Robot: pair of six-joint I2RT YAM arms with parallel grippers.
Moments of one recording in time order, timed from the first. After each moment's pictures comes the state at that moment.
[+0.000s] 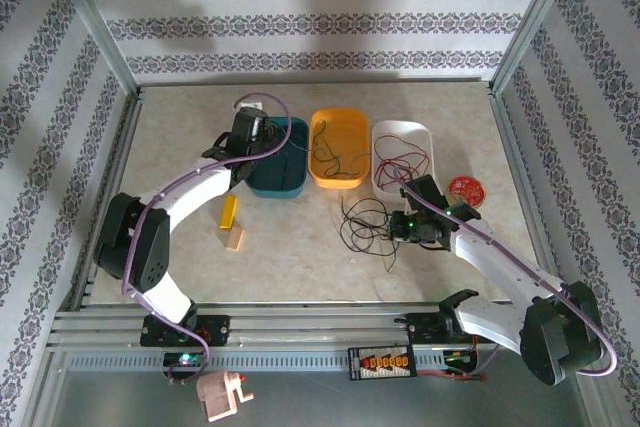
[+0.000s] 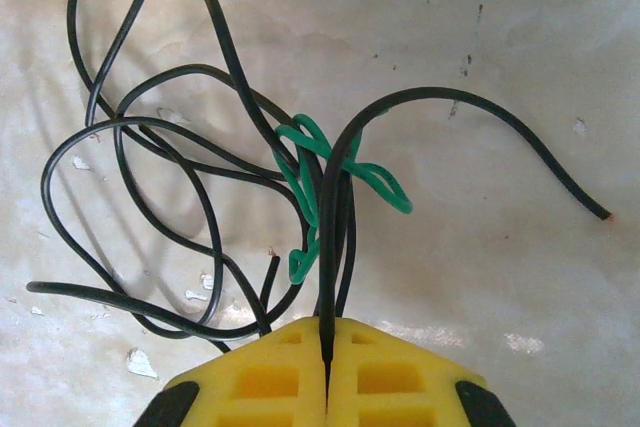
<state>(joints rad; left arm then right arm) -0.39 1.66 1.14 -0.10 -0.23 -0.40 0.40 1.09 0.64 -0.68 -0.10 0.49</state>
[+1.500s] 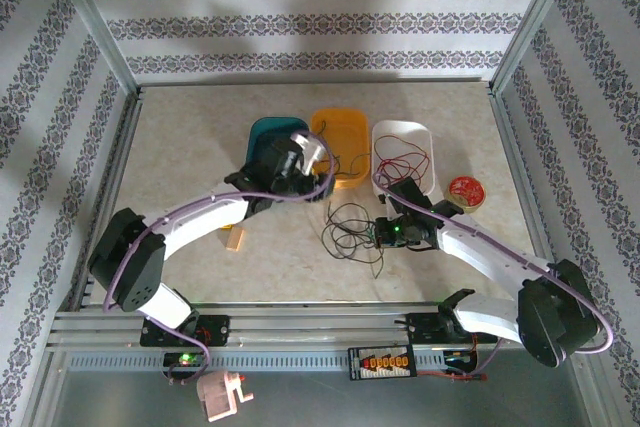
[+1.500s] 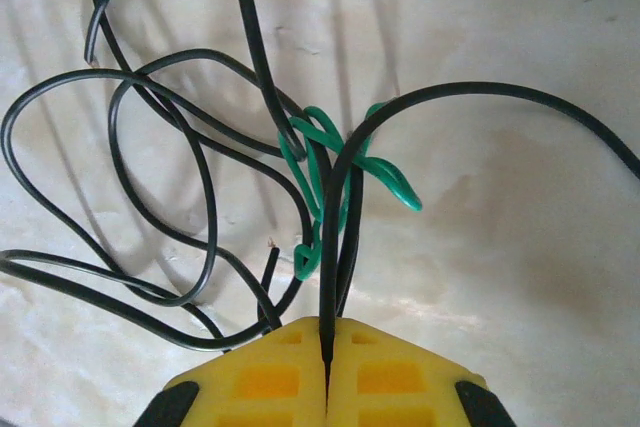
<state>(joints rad) -0.68 1.56 1.02 -0.12 0.17 -0.23 0.52 1.19 0.66 -0.64 -0.20 0.46</state>
